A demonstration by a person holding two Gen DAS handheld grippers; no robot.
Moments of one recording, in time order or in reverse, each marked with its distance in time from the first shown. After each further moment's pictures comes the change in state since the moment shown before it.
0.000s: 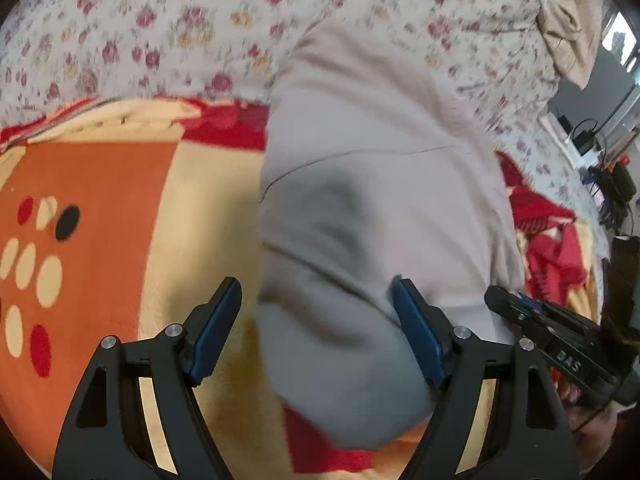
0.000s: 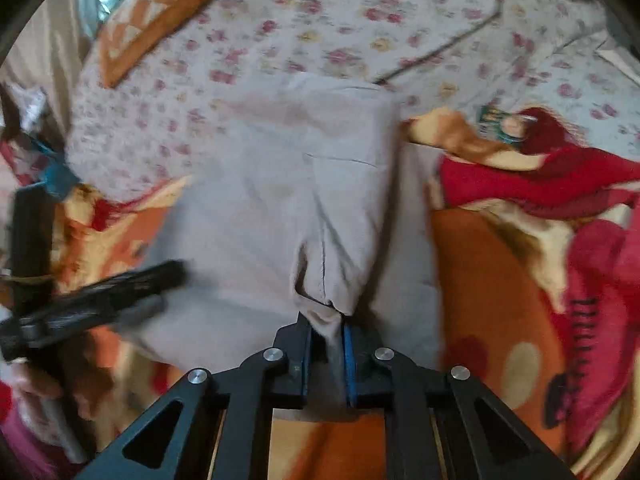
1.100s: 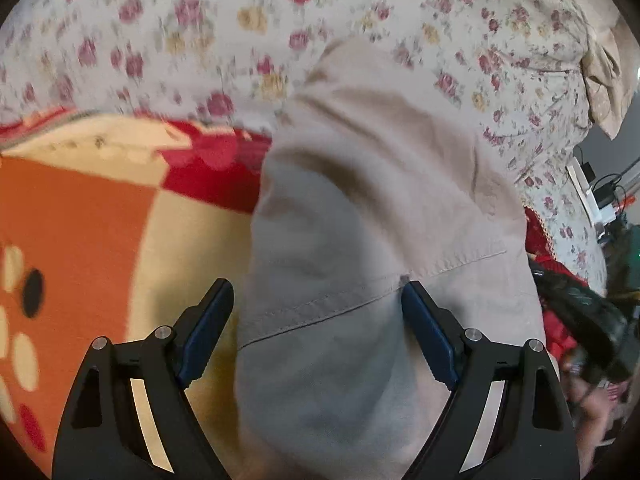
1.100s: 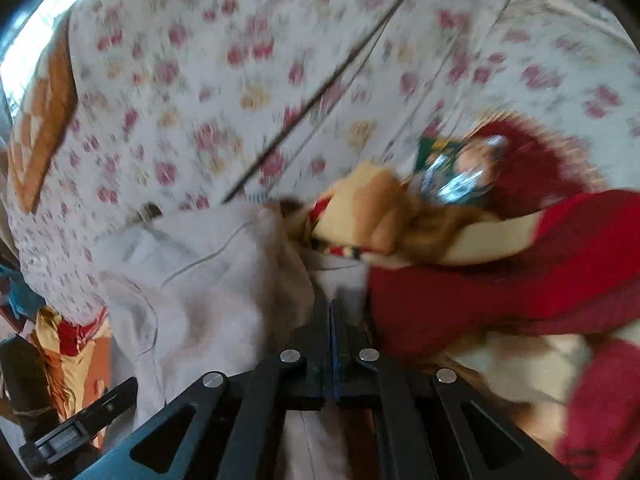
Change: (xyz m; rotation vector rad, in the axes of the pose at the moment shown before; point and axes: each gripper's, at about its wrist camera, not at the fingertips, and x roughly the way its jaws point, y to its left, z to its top) left arm 0.035 0.011 0.075 -0.103 -0.019 0.002; right arm 0.043 -0.073 0.095 0.295 -0.133 -0.082
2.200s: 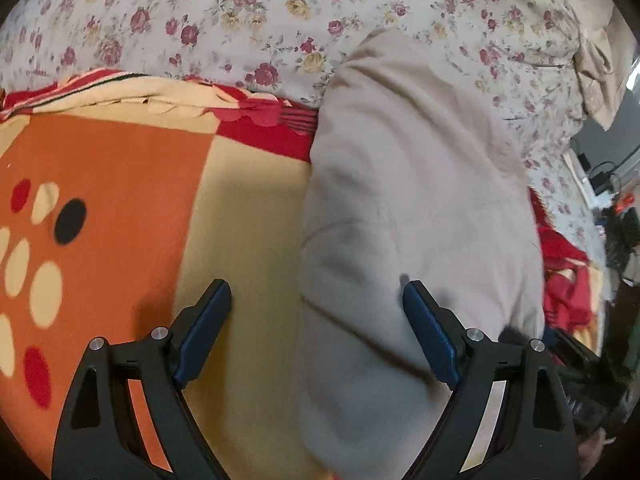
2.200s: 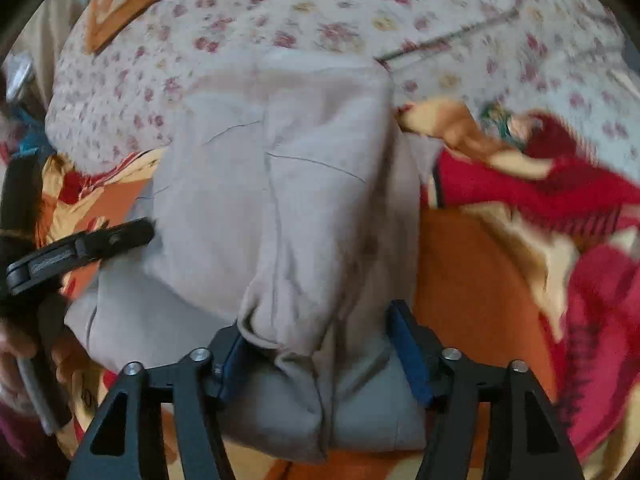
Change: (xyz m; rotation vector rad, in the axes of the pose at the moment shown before) left arm -0.028 0.031 -0.051 -0.016 0.006 -0.020; right arm -0.032 0.044 -0.105 -0.355 0.153 0.007
